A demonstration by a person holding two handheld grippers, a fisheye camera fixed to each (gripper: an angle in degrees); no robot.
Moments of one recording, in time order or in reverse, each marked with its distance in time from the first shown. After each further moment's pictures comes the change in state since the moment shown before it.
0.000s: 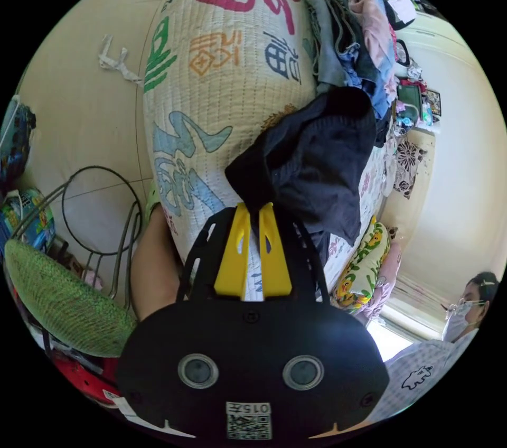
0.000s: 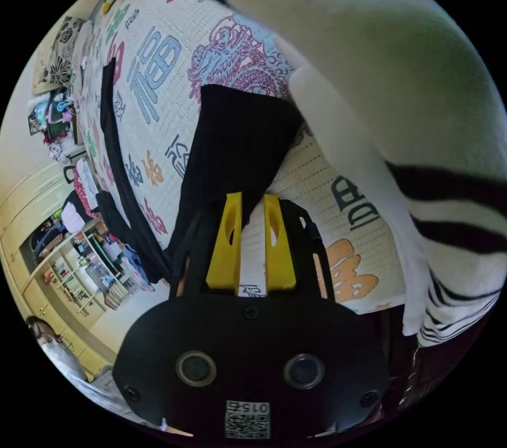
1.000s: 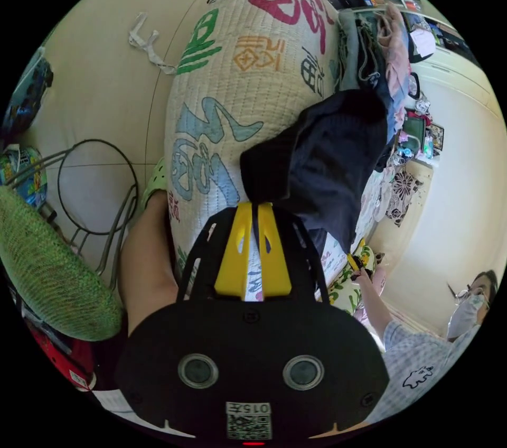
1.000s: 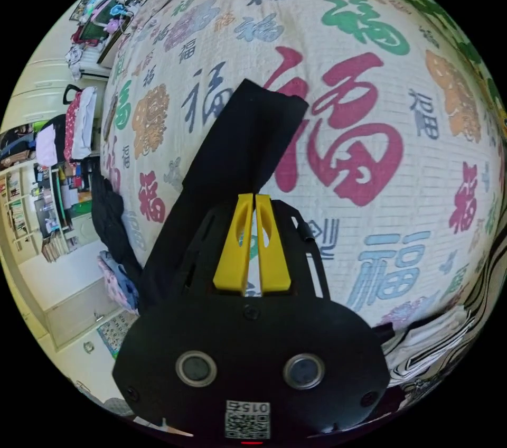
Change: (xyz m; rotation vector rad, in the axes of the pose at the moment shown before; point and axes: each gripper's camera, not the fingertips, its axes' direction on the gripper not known) left arm -0.072 0.048 -0.044 0.061 0.051 -0.149; right arm -0.248 -0.116 0.012 0.056 0.246 -0.495
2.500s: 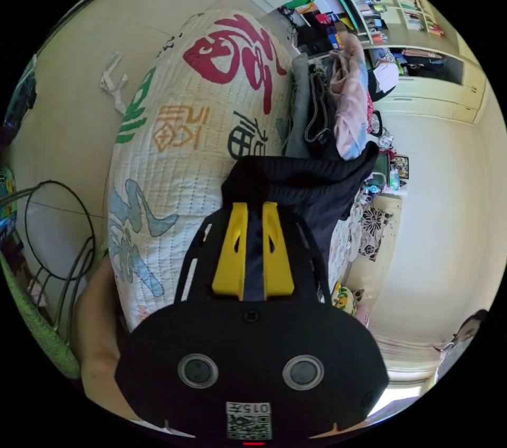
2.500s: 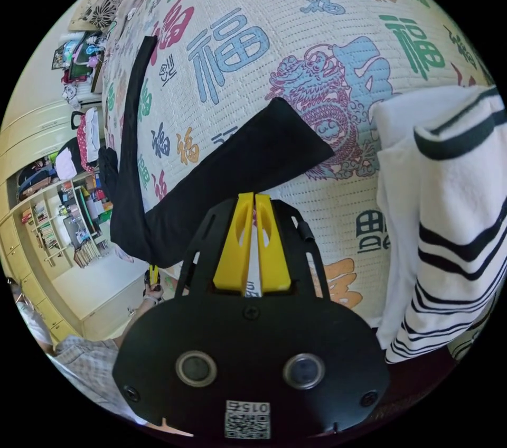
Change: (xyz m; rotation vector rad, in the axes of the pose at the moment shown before) left arm 0.138 -0.021 0.016 0.300 0.159 0.031; right arm 0.268 0.287 0.101 -0.037 -0.181 0.213
